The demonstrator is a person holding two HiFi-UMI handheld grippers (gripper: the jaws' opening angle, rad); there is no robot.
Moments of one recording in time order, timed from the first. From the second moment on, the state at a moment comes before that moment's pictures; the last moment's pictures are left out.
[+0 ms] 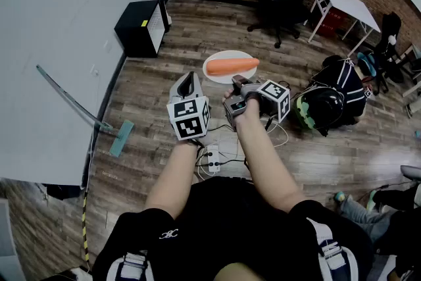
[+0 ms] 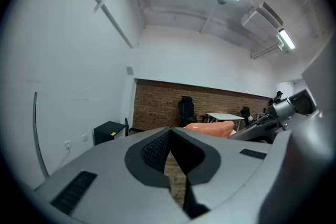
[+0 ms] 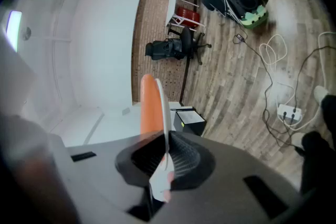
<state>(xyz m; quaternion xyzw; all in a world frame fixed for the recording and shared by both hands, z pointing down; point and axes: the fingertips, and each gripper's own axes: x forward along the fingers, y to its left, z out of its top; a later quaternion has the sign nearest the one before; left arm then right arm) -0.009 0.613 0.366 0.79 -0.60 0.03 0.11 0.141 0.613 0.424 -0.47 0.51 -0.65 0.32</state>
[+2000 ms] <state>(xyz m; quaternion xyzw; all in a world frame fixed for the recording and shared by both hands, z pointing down) -0.083 0.460 0.410 0.83 -0.54 0.08 0.12 0.070 0.472 0.465 -0.48 0.47 -0.64 0.36</state>
